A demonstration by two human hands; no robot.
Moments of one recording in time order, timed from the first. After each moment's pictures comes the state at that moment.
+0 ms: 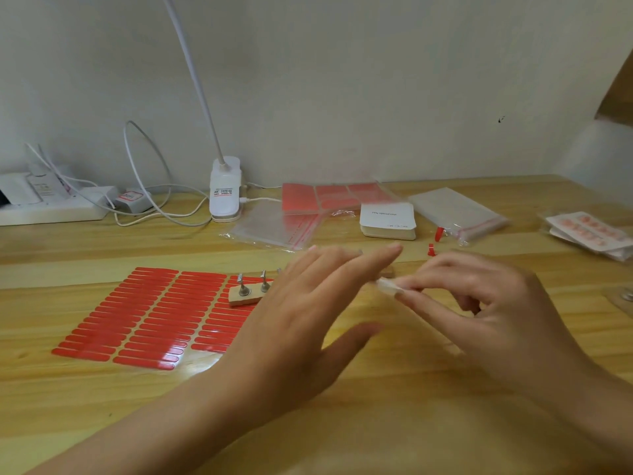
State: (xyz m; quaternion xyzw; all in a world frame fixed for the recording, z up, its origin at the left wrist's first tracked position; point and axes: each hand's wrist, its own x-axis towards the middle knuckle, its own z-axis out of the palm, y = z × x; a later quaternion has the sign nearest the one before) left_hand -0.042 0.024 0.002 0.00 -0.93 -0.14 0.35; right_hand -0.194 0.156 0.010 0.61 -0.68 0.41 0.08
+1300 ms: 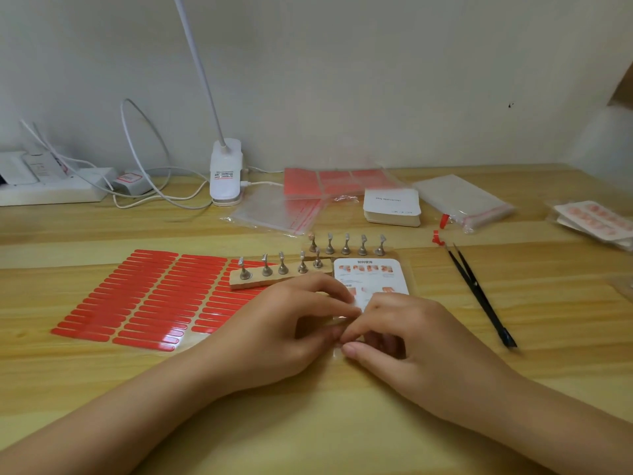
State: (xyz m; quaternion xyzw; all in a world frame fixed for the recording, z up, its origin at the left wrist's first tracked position) left_hand -0.033 0.000 -0.019 0.04 -0.94 -0.31 0.17; right_hand -0.163 0.139 -0.018 0.65 -0.69 0.31 -0.11
